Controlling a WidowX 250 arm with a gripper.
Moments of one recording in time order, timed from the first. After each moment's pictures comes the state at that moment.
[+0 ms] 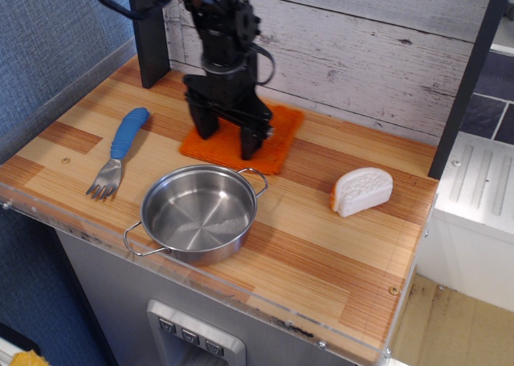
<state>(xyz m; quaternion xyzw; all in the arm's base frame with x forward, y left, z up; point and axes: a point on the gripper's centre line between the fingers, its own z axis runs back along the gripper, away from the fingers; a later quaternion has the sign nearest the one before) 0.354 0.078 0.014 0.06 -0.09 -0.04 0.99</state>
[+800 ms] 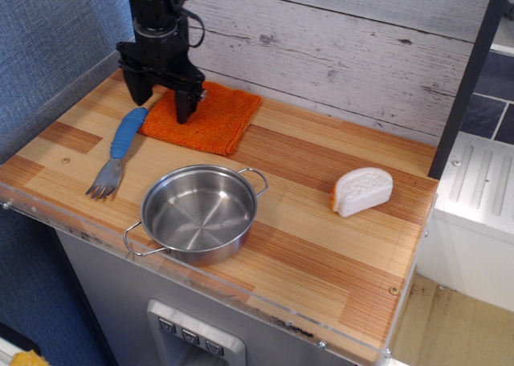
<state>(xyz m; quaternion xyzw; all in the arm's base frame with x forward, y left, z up) 0.366 0.159 0.020 0.09 -0.08 0.02 0.99</state>
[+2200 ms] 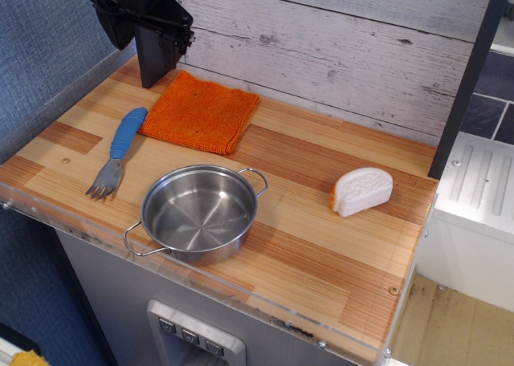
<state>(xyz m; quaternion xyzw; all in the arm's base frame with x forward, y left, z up) 0.348 0.144 0.105 0.11 -0.19 0.02 0.97</state>
